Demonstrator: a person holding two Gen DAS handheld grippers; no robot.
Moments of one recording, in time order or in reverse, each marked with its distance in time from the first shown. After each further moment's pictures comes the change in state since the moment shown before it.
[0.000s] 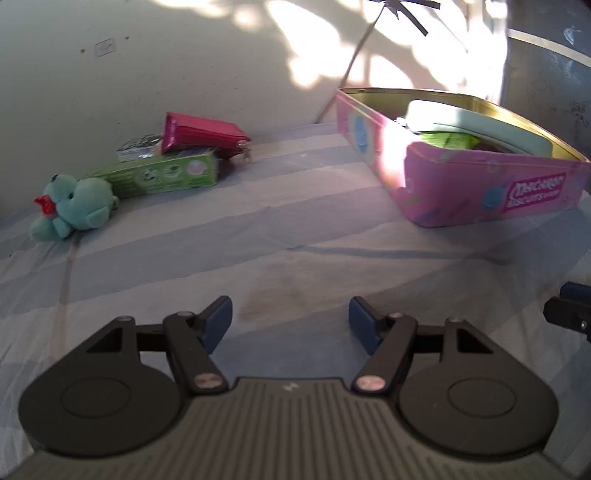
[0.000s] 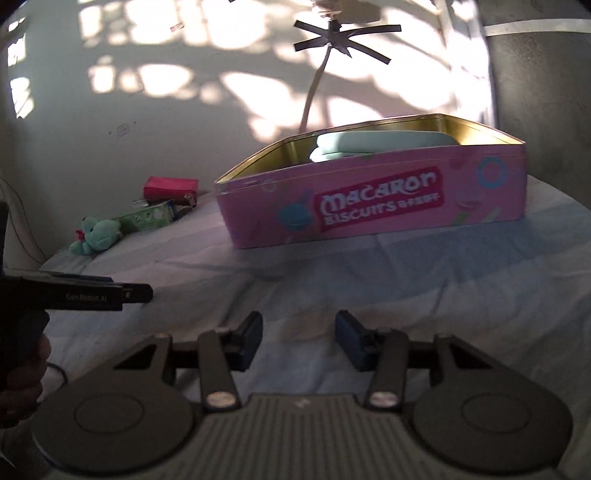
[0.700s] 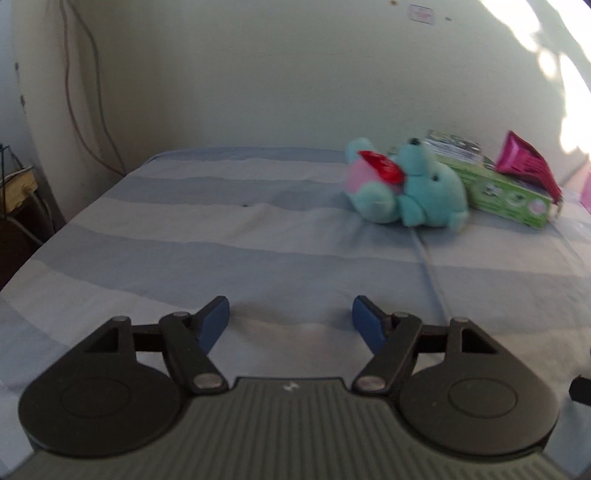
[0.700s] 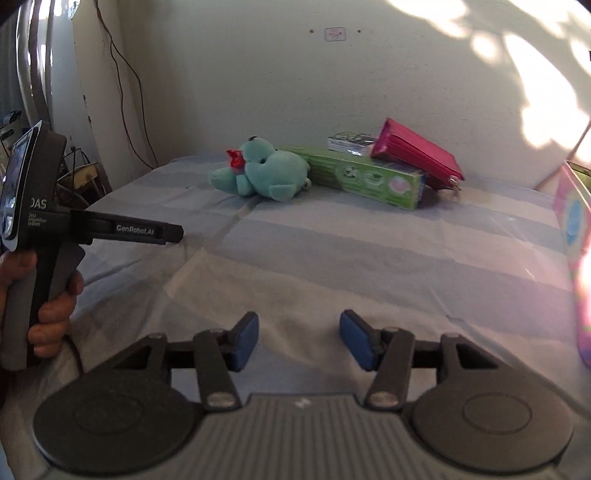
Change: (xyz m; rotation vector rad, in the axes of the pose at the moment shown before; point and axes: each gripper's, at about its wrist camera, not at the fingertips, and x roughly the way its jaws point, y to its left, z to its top) left arm 0.006 0.238 -0.021 -0.354 -0.015 0.365; right arm 0.140 0.219 0.038 -0.372 0.156 0.302
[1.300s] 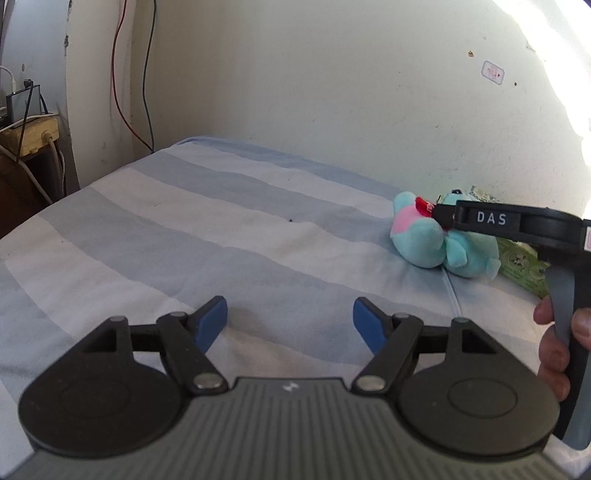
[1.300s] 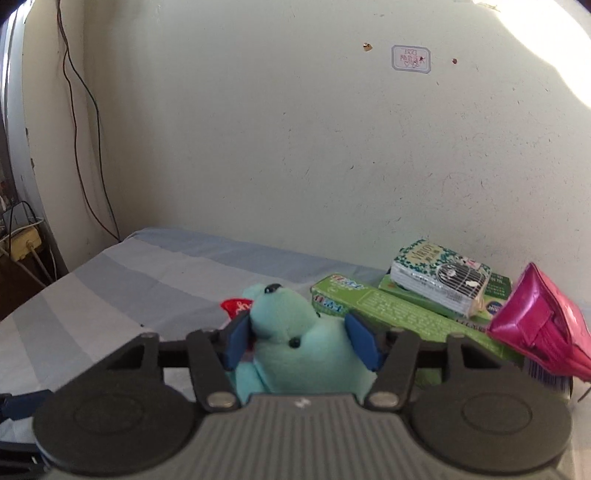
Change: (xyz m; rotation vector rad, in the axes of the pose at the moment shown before) left arm 0.003 0.029 0.007 -0.194 -0.027 -0.033; right arm 0.152 0.043 0.135 -0.008 -0.112 -0.060
